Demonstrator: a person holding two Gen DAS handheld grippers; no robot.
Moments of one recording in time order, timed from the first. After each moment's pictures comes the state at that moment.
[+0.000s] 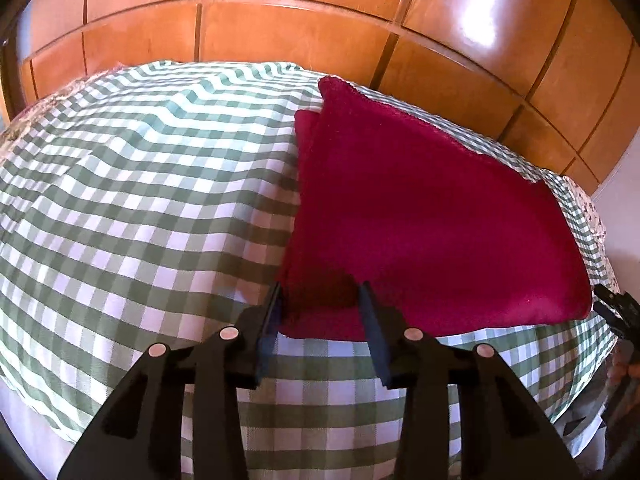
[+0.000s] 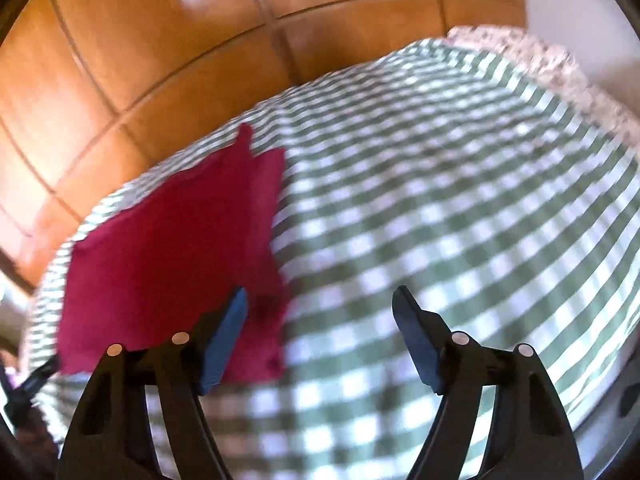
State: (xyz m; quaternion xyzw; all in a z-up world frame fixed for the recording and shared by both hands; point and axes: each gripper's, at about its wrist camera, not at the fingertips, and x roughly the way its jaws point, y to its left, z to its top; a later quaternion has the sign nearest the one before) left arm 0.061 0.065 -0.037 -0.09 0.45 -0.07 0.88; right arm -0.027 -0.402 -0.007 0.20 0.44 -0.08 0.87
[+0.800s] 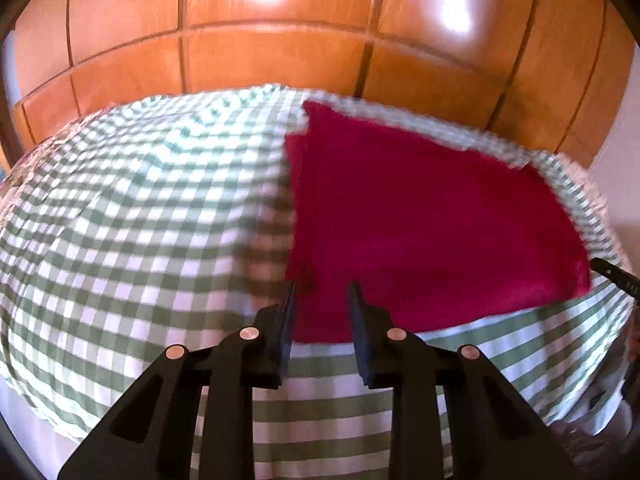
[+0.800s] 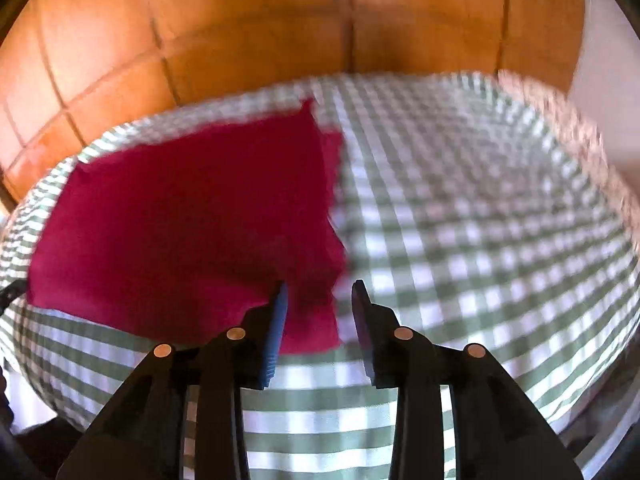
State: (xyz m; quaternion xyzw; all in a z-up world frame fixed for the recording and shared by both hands) left arm 0.052 0.061 -0.010 -0.04 0.42 -0.10 0.90; right arm -0.013 -0.327 0.016 0.05 0.45 -0.06 0.89
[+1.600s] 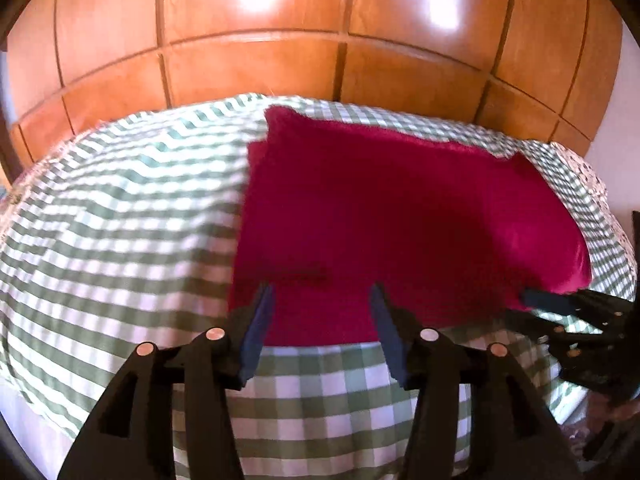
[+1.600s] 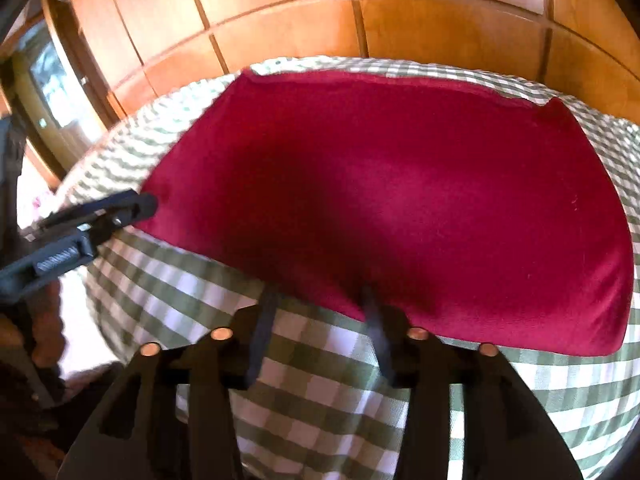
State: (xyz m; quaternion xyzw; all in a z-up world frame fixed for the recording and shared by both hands) left arm 0.049 0.029 -0.010 -0.01 0.42 -0.08 0.91; right arm 0.003 -0.183 -0.011 0.03 0.49 0.16 0.86
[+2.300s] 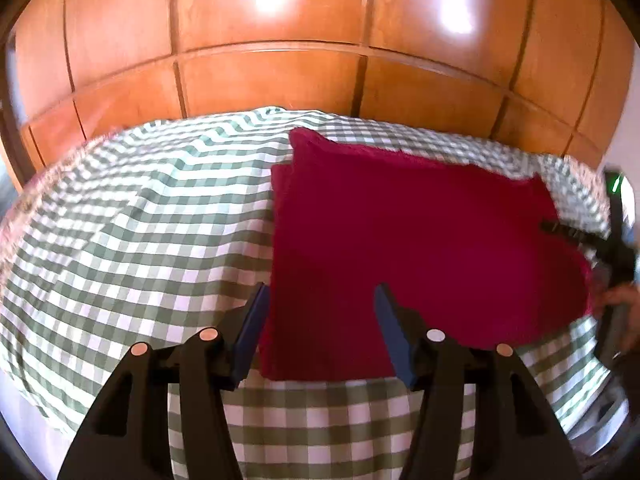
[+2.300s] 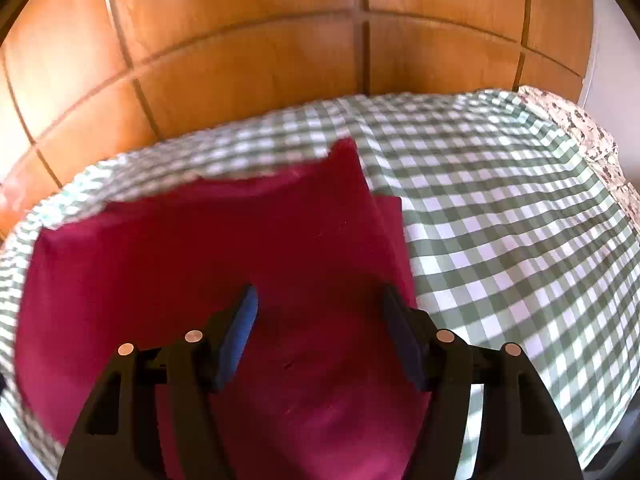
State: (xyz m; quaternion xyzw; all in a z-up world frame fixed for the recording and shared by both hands) left arm 0.075 0.047 0.005 -0.03 0.42 -0.06 0.91; right arm 0.108 -0.319 -0.014 0.07 0.46 -0.10 0.88
